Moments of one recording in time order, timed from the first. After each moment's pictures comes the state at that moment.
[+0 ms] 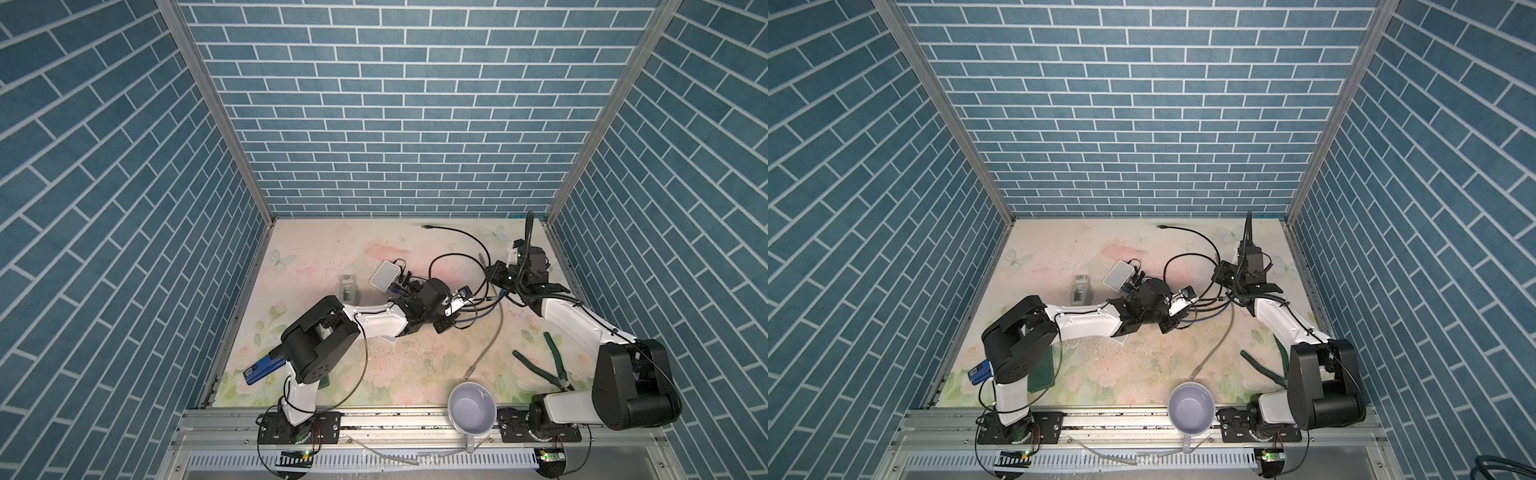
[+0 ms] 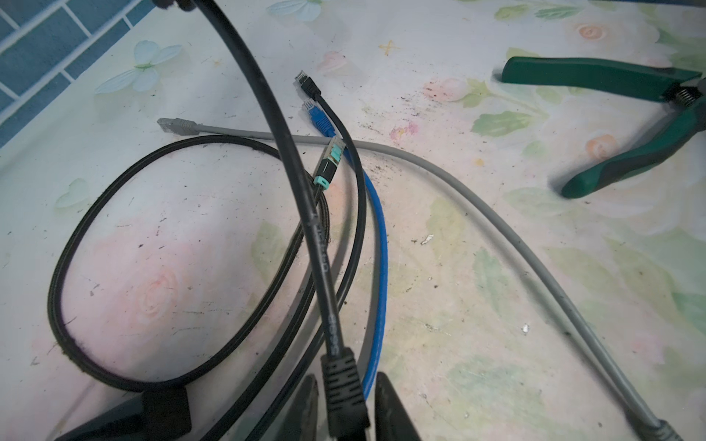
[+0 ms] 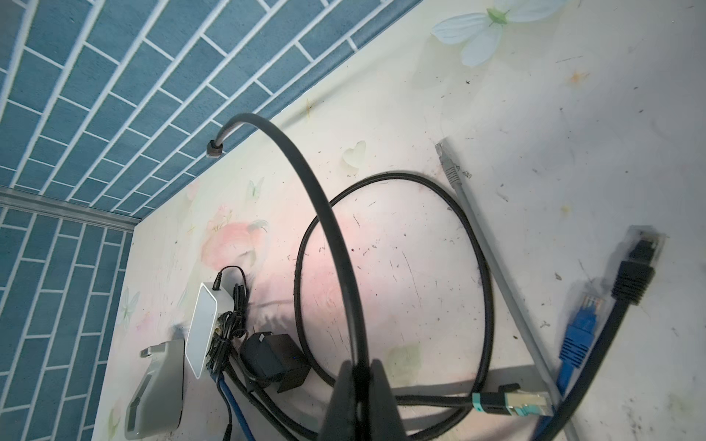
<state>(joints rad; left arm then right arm) -0.94 1.91 1.13 0.12 0.14 0.24 0.18 1.38 0.83 -0.10 -0.24 0.58</state>
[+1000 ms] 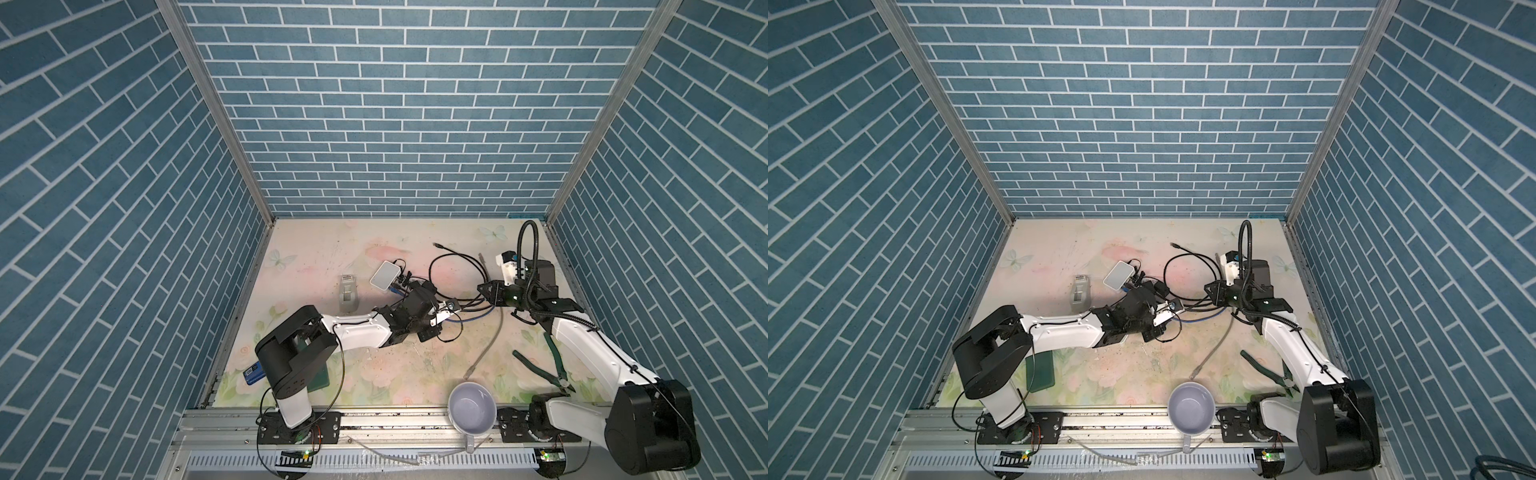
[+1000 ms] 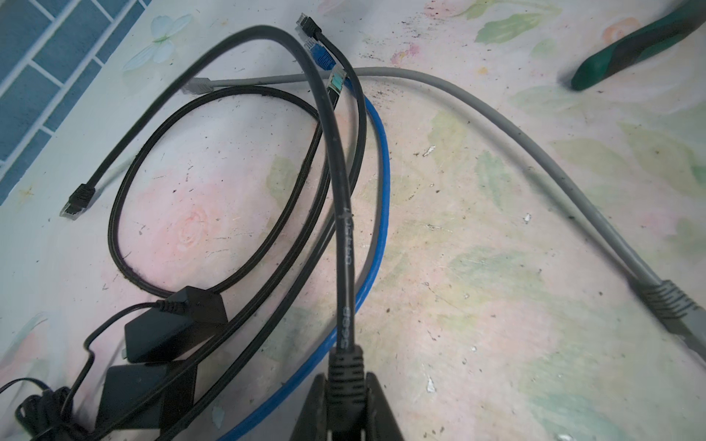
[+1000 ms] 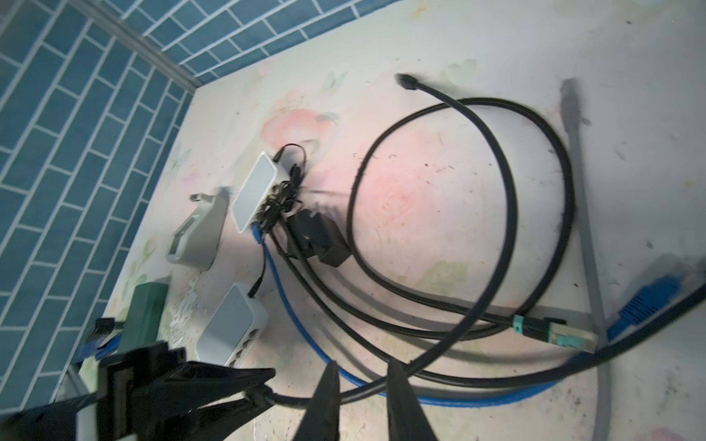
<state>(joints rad) -0.95 1.73 0.93 0.10 0.06 0.35 0.18 1.17 0.73 -0.26 -0.53 0.23</state>
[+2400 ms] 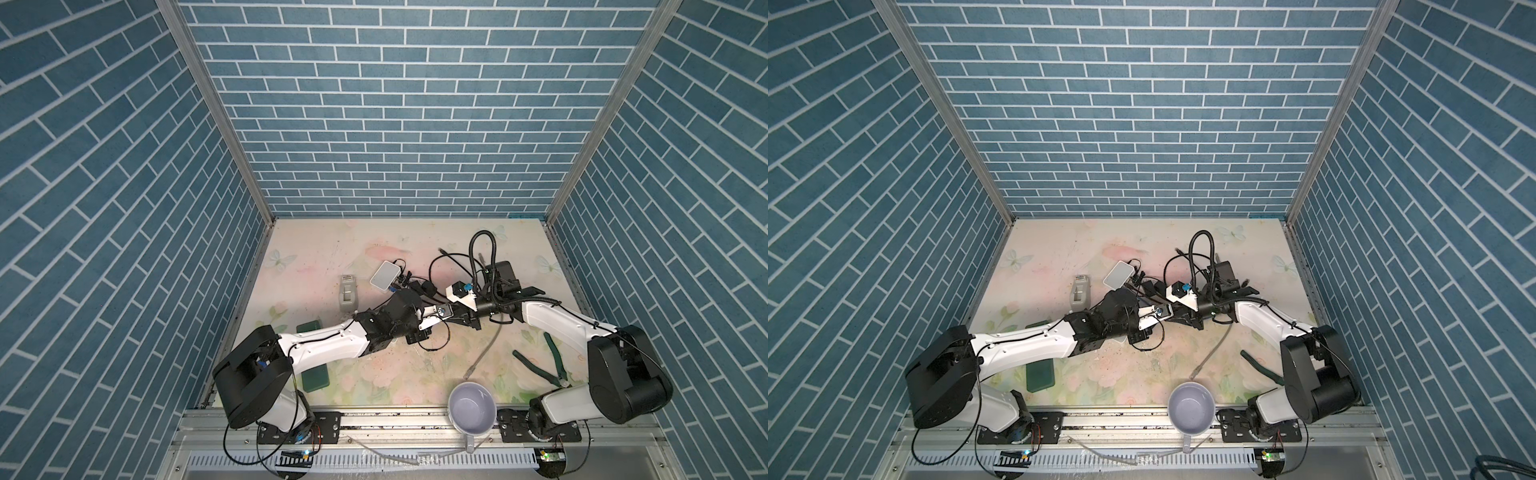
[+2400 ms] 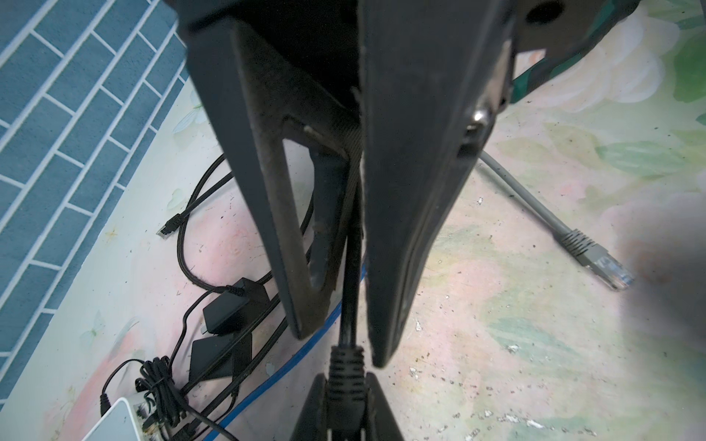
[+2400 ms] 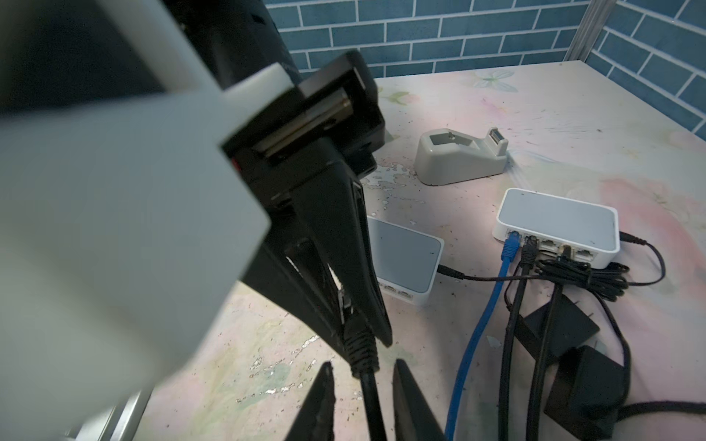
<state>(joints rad) -0.95 1.49 0.83 0.03 0.06 0.47 0.41 1.45 0.82 -0.34 -1.07 -0.88</state>
